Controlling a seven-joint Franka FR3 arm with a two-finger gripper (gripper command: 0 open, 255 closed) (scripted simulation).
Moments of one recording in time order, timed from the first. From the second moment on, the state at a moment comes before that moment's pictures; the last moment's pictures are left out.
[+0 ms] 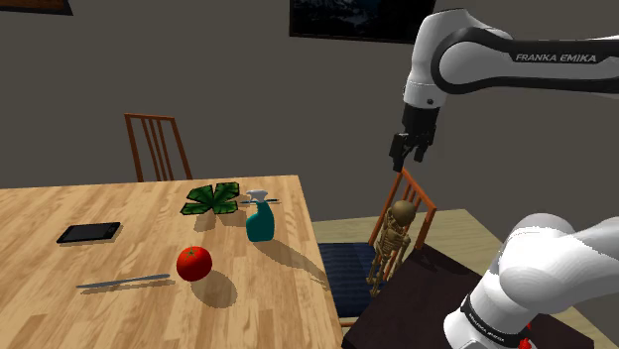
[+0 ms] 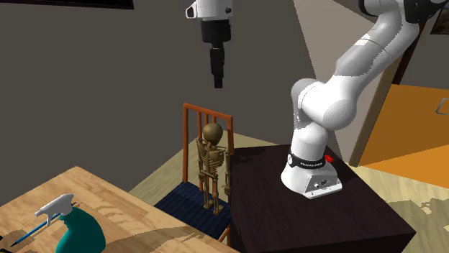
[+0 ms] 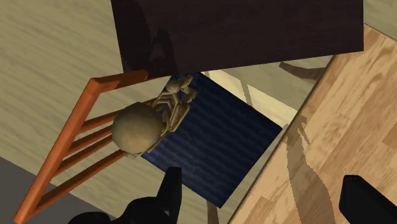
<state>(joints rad) -0.02 -0.74 -0.02 -2.40 -0.04 1.61 0.12</state>
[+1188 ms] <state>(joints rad) -0.14 -0.67 -0.22 -2.85 -0.10 2.11 0.02</state>
